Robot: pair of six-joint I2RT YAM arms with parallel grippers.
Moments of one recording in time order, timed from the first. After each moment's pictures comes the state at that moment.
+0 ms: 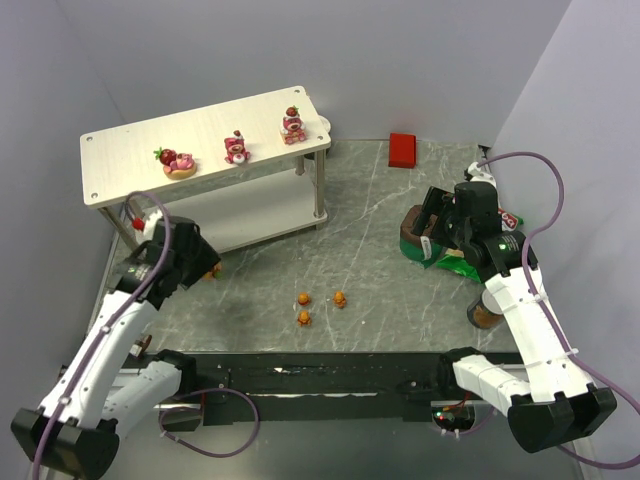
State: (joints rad) left arm -0.29 0.88 0.90 -0.88 -0.23 -0.97; right arm 0.21 1.00 1.15 -0.83 0.16 0.48
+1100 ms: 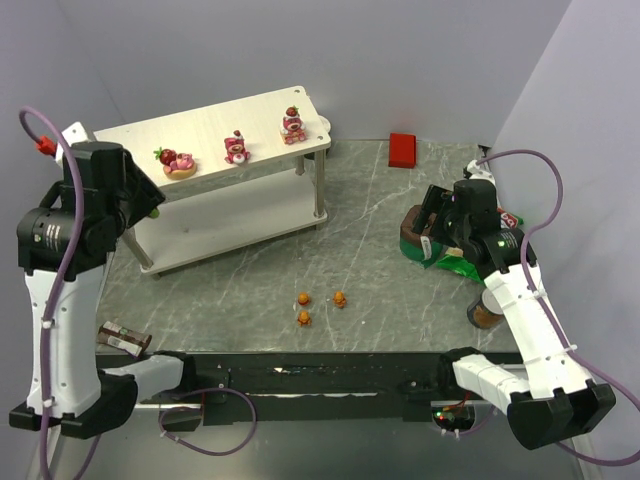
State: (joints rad) left arm -0.20 1.16 1.89 -1.34 -0.41 -0.70; right arm 0.21 1.02 1.17 -0.83 0.17 0.48
